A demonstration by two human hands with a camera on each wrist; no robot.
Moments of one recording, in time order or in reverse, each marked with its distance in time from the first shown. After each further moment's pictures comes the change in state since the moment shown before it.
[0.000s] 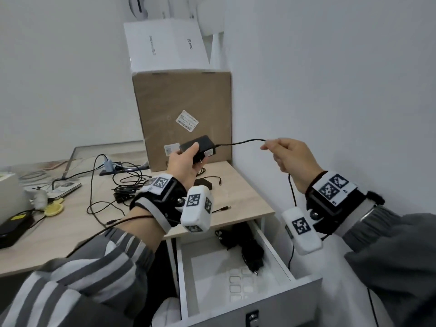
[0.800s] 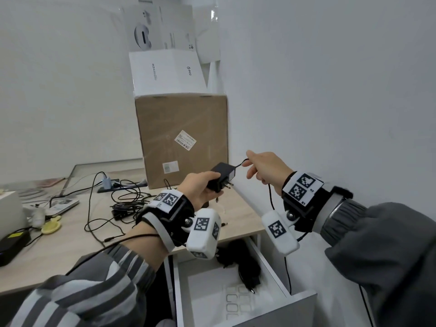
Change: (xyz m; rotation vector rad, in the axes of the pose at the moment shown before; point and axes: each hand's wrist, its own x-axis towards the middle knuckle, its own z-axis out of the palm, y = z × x) left_hand -0.034 -0.003 0.021 0.364 -0.164 -0.205; right_hand 0.001 -0.043 0.027 -0.269 -0.089 0.162
